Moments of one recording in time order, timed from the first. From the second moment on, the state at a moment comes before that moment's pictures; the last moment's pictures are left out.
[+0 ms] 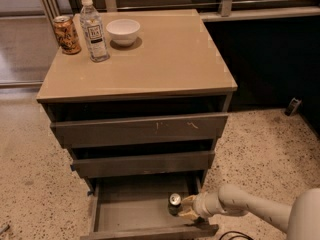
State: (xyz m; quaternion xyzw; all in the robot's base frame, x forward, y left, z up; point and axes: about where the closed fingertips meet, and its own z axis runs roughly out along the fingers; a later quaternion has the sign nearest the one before) arm 0.497 -0.110 0.238 -0.53 0.76 0.25 0.28
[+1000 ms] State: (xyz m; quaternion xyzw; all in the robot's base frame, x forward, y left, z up) arm 0.520 -0.103 0.211 -0.53 0.76 0.25 0.29
